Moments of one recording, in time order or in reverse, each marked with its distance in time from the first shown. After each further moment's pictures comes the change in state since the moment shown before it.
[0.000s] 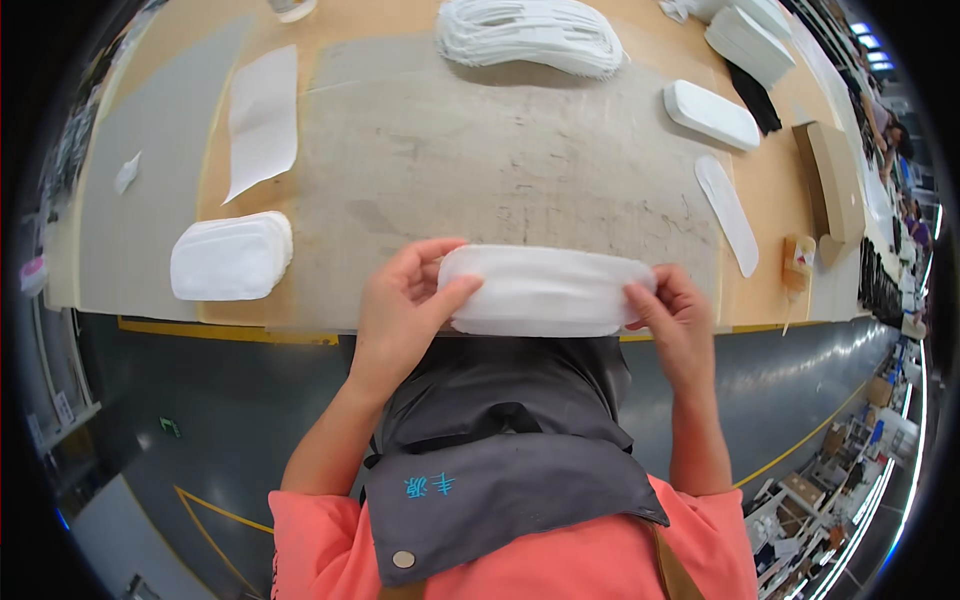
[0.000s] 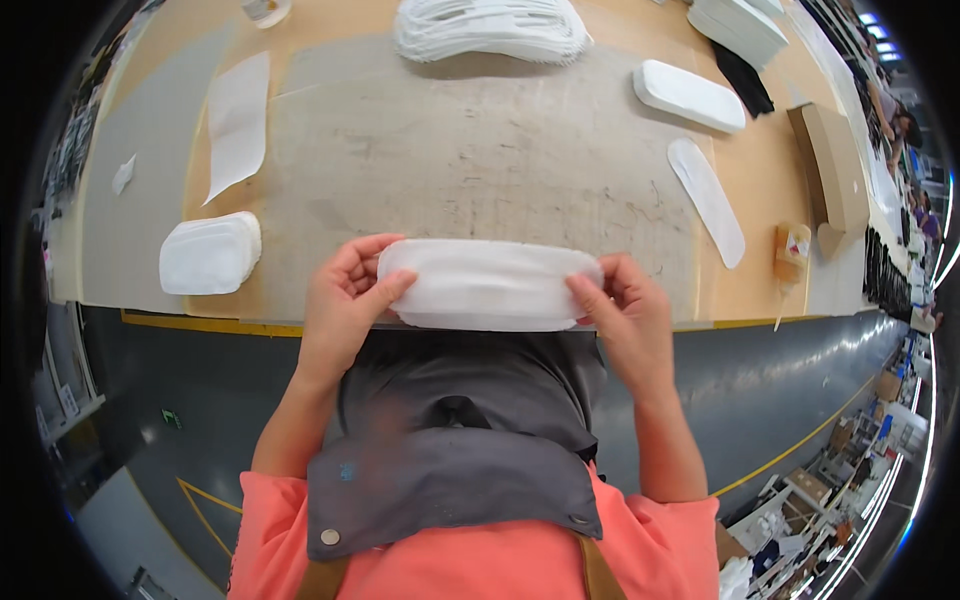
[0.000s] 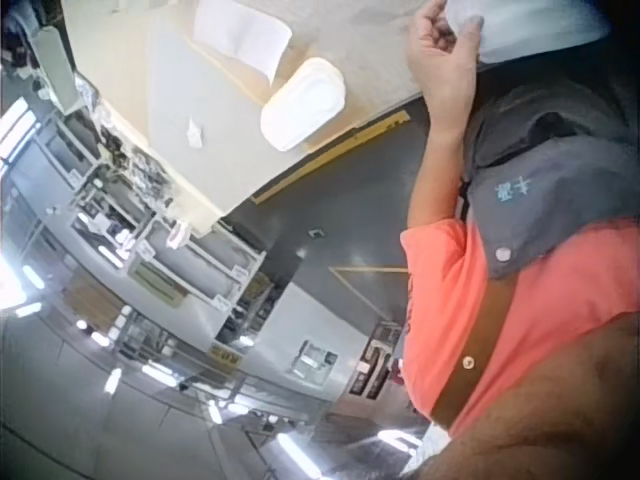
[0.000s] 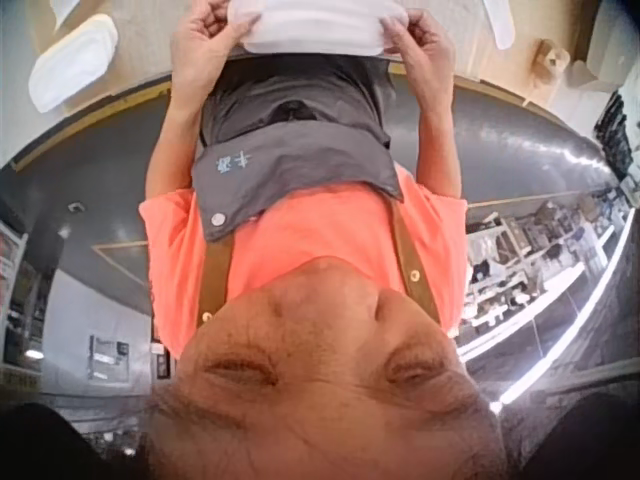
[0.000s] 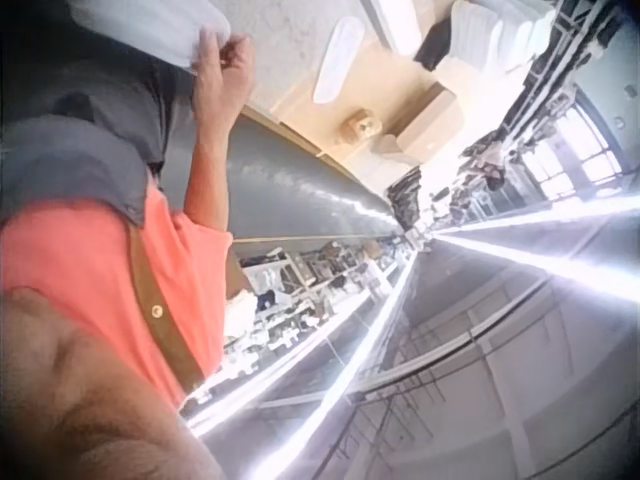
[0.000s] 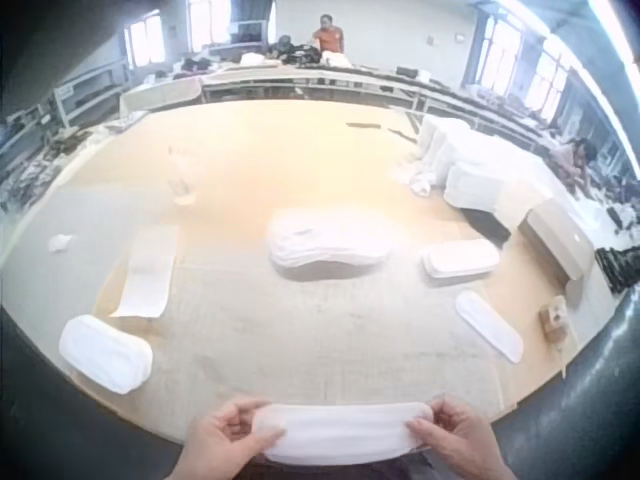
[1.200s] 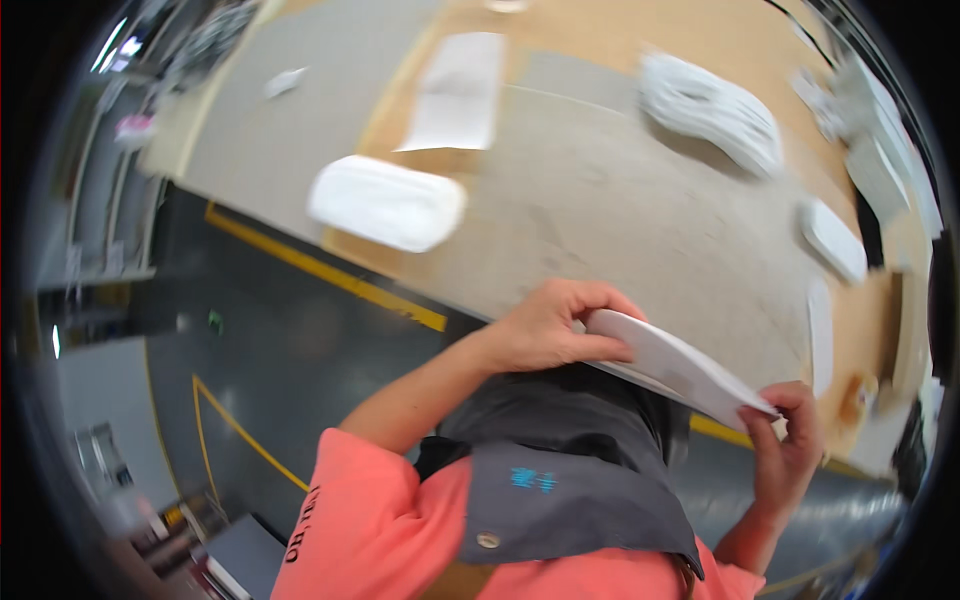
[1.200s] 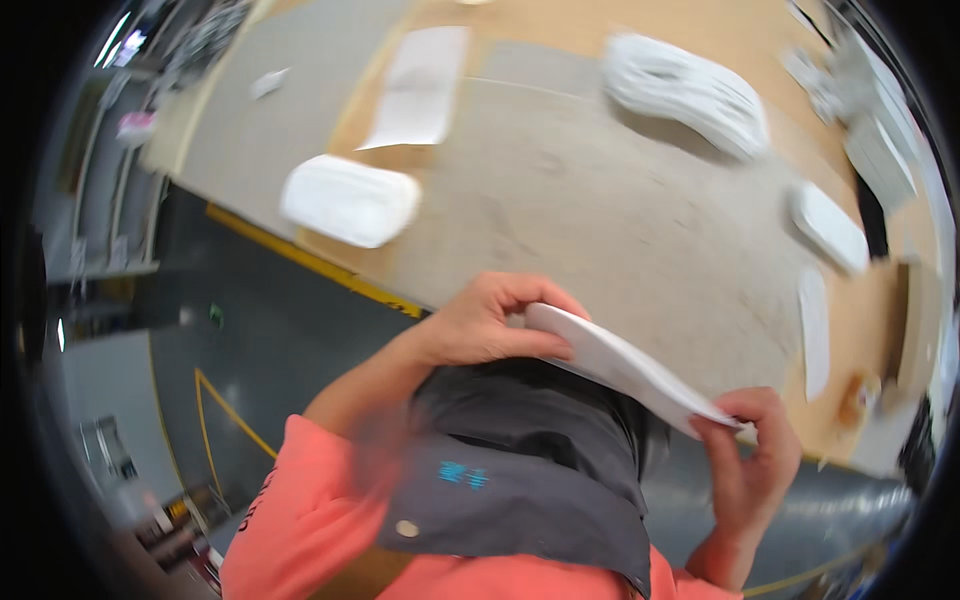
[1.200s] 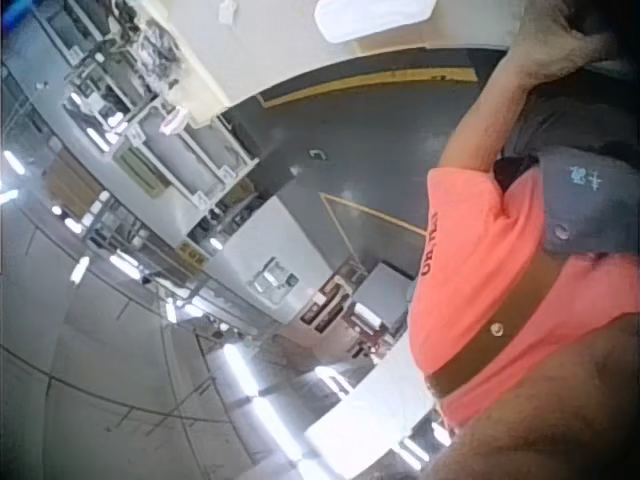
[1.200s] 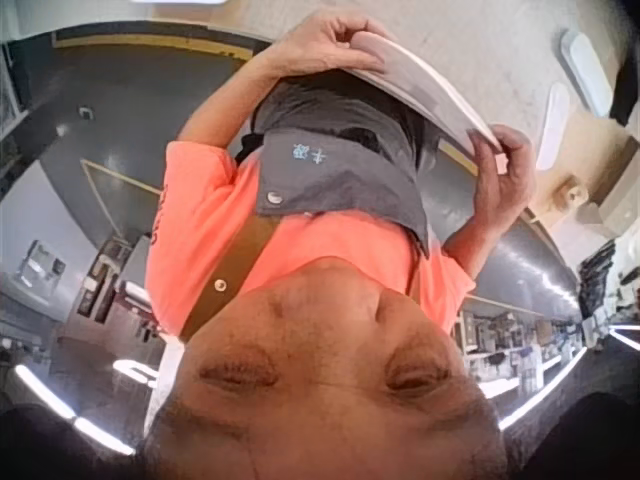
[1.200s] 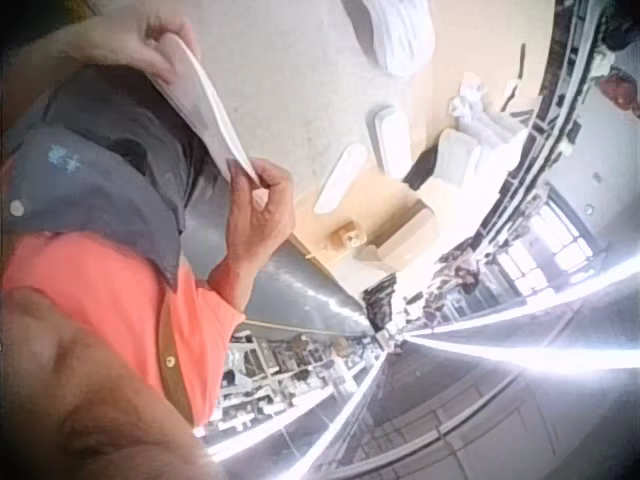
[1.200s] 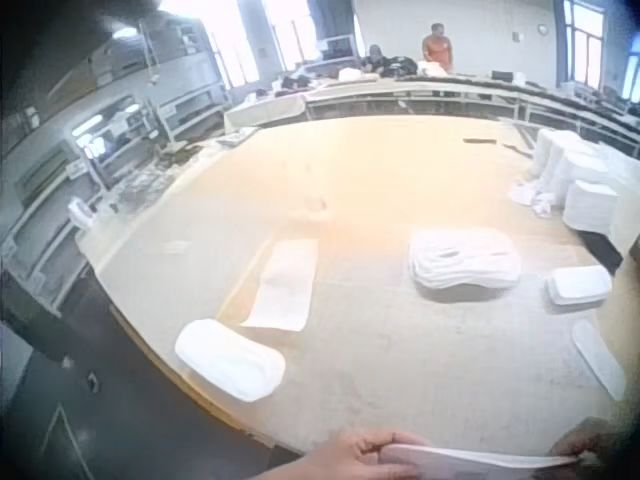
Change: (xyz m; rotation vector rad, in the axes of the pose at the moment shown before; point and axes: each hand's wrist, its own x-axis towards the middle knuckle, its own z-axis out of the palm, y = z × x) left_hand 0.004 0.012 -0.020 0.101 -0.379 0.129; right_hand -0.030 -0.060 -0.015 -0.481 -0.029 -0.498
